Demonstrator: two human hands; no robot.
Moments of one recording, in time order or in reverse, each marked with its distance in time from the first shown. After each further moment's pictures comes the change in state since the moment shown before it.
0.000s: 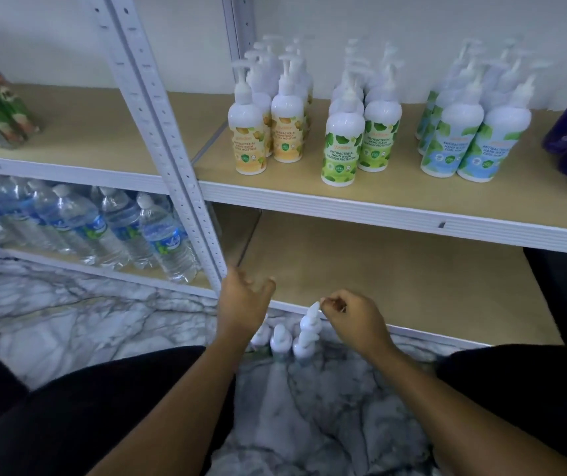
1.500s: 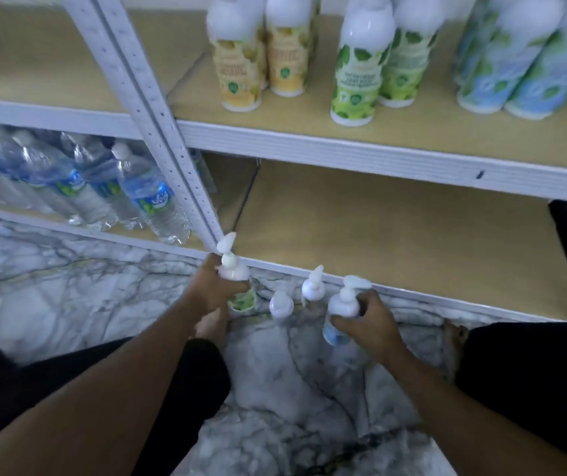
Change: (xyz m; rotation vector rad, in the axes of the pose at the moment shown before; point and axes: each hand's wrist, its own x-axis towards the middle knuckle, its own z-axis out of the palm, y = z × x) left_hand 0.047 -0.083 -0.012 0.082 -0.360 -0.140; right_hand -0.015 0.093 0.047 0.272 -0.092 0.274
